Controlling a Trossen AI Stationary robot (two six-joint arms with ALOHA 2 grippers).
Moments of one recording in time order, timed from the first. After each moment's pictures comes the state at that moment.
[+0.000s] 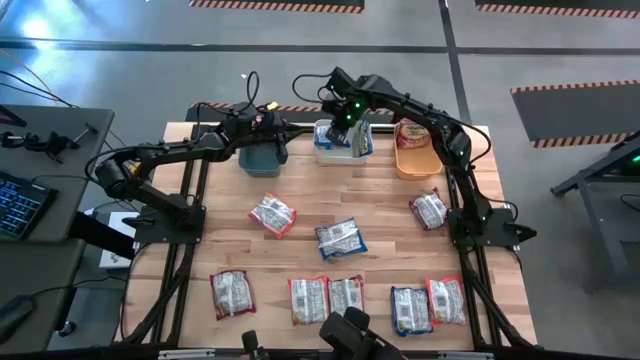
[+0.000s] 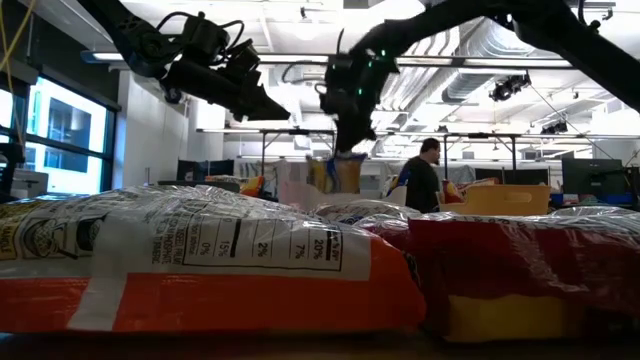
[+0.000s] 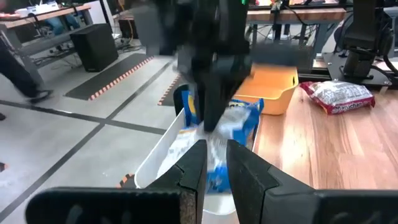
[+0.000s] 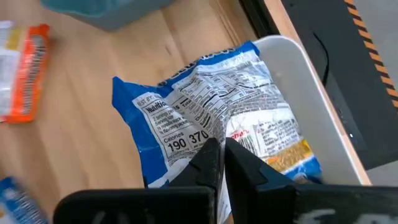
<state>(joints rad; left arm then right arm) 0.69 1.43 0.77 0.42 0.31 0.20 -0.62 2.20 2.15 -1.11 -0.22 -0.17</state>
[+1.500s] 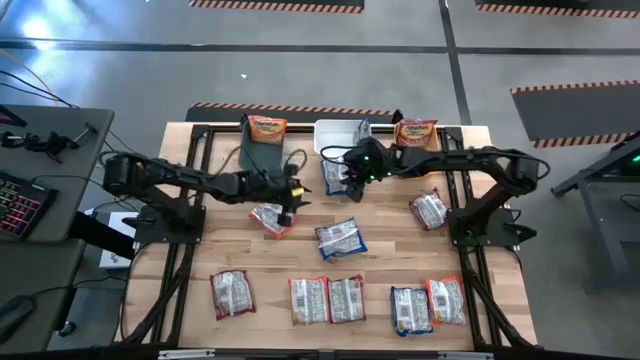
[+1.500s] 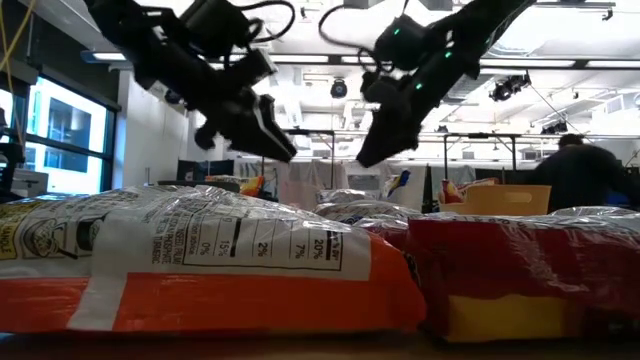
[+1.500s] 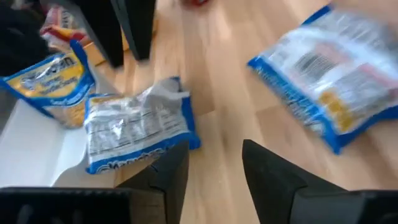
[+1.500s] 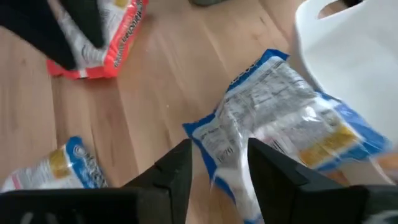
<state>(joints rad) 0.13 1.49 0.67 0.24 -0.08 0.50 -0.32 1.57 0.99 -0.23 -0.07 0.09</state>
